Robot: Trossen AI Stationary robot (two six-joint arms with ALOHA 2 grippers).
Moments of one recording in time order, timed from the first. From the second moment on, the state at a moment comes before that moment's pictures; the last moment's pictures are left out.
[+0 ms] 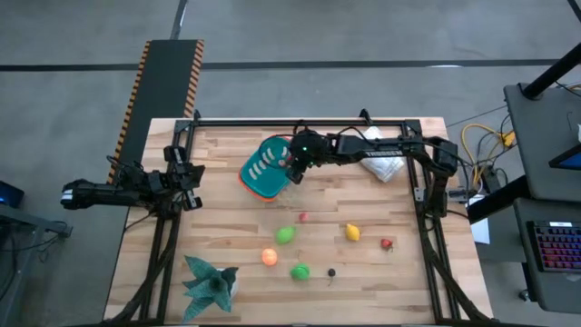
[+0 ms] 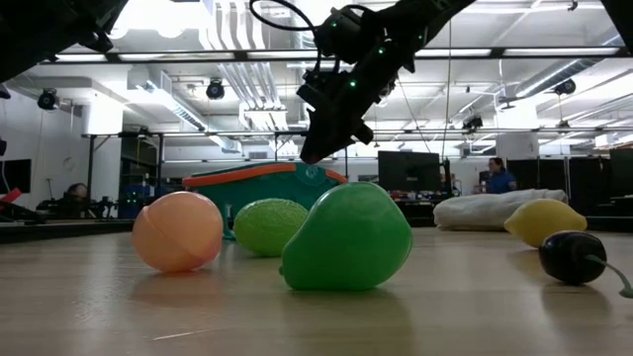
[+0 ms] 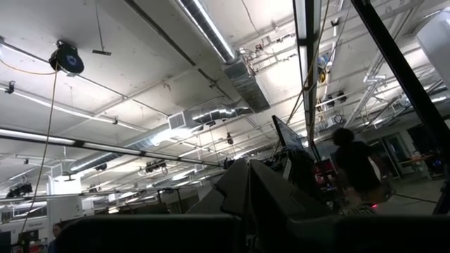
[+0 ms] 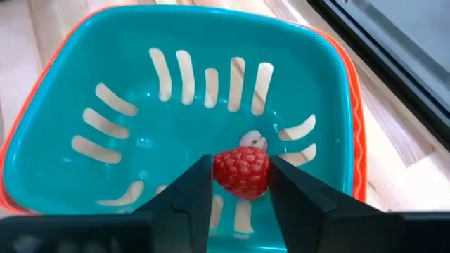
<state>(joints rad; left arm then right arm) -0.01 0.20 0.01 0.81 -0.15 0.45 -0.24 1.86 1.38 -0.31 0.11 0.18</state>
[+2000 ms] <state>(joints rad) -0.01 0.20 0.01 0.81 -0.14 0.45 0.65 1.29 0.91 -1.09 0.13 1.77</state>
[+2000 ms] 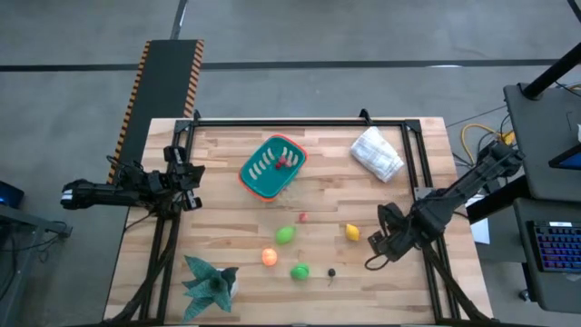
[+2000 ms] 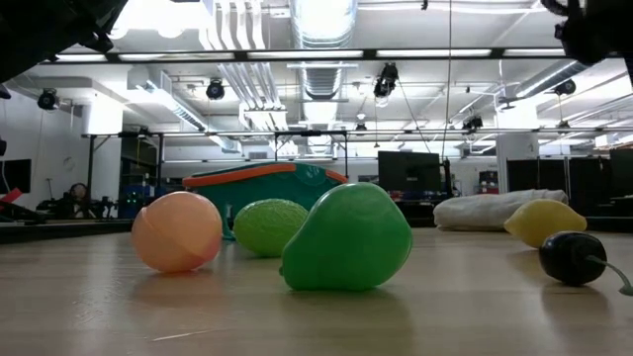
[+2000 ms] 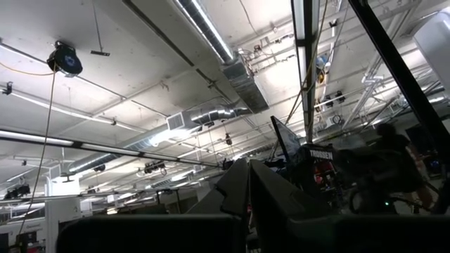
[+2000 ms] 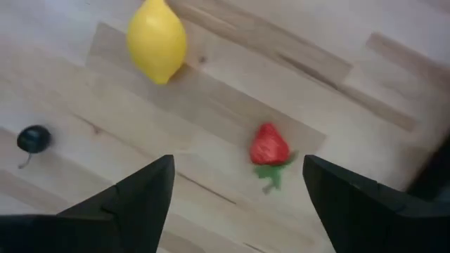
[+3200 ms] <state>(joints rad) -0.01 0.20 0.01 0.81 -0.13 0.45 0.66 1.56 0.77 -0.92 0.03 1.77</state>
